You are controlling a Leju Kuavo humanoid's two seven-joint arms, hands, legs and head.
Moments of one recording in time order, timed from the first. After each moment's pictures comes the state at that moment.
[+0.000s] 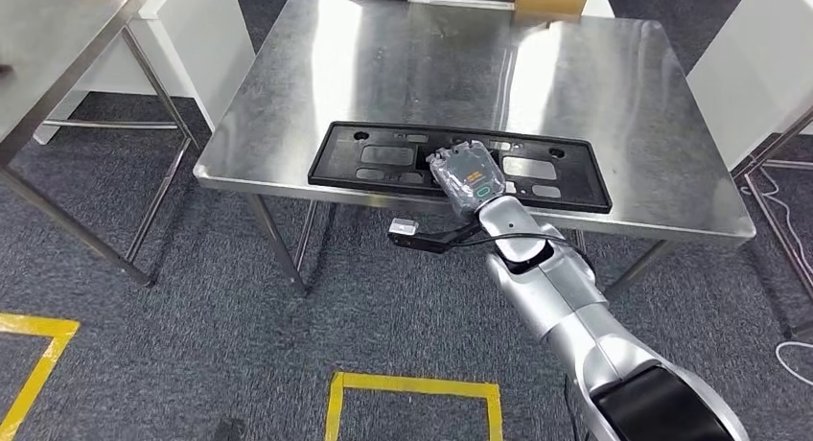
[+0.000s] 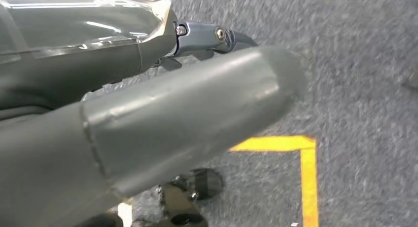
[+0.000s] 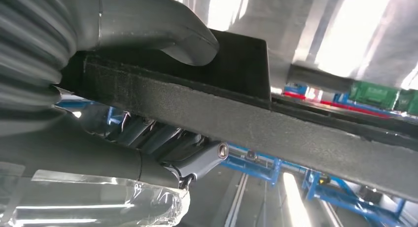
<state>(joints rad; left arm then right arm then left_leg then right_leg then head) -0.07 -0.21 0.61 -0.21 -0.68 0.16 -0.43 -0.84 0.03 0.59 -0.74 1.56 -0.43 -0.04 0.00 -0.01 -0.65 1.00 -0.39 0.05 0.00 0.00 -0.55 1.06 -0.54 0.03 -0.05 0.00</state>
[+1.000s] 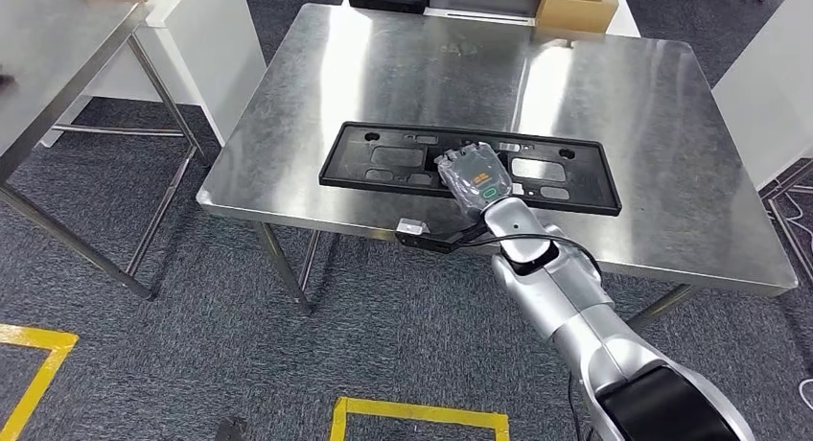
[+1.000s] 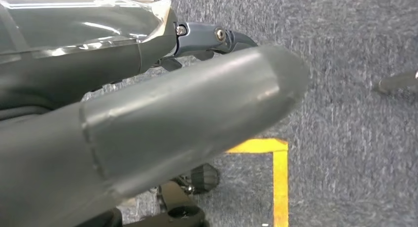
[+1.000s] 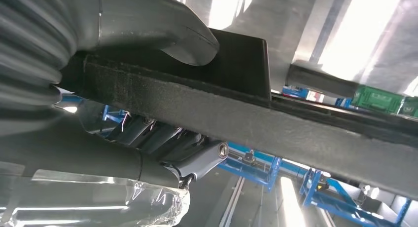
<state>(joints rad) -0.07 -0.21 0.62 -0.21 -0.69 0.14 -0.44 -0.83 0.00 0.60 -0.75 1.57 -0.41 -0.01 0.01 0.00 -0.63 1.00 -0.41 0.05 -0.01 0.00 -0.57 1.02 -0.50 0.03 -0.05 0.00</state>
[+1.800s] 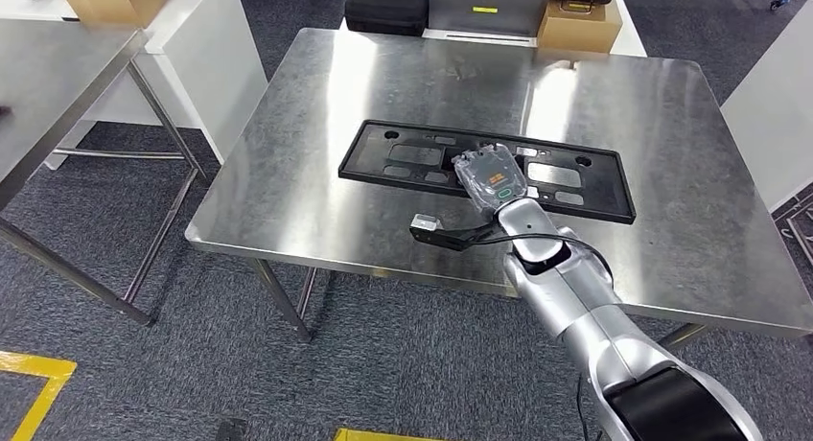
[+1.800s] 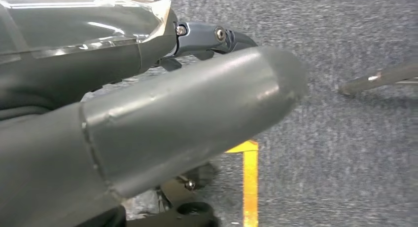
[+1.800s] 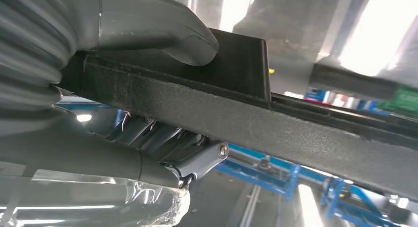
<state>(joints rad) -0.07 -0.21 0.62 -0.21 -0.69 0.13 -0.44 -0.83 -0.02 0.56 -0.72 1.57 -0.42 0.01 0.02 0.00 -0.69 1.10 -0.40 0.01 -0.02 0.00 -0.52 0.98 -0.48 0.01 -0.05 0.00</state>
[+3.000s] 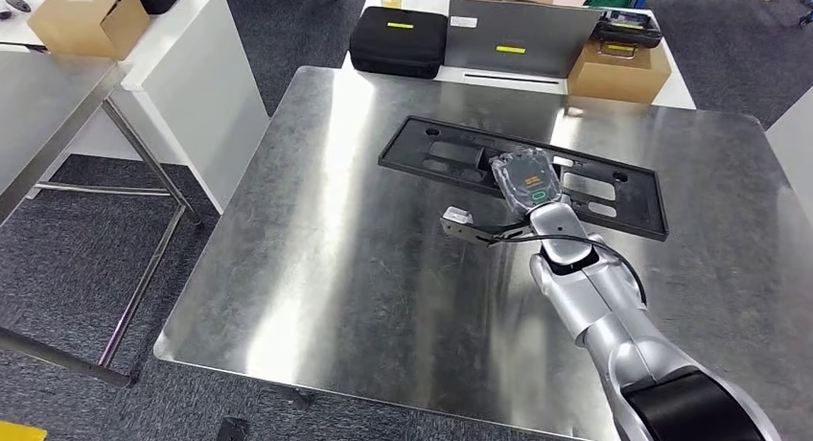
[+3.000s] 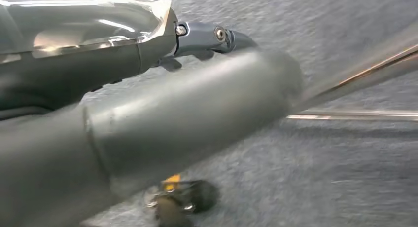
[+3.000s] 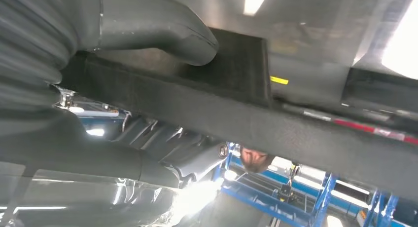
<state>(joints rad) -0.07 -0.21 0.63 -0.21 -0.71 0.20 -0.55 -0.84 -0.06 0.47 -0.65 1.57 -0.44 0.02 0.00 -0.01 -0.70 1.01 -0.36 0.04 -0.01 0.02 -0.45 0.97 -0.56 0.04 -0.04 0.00</state>
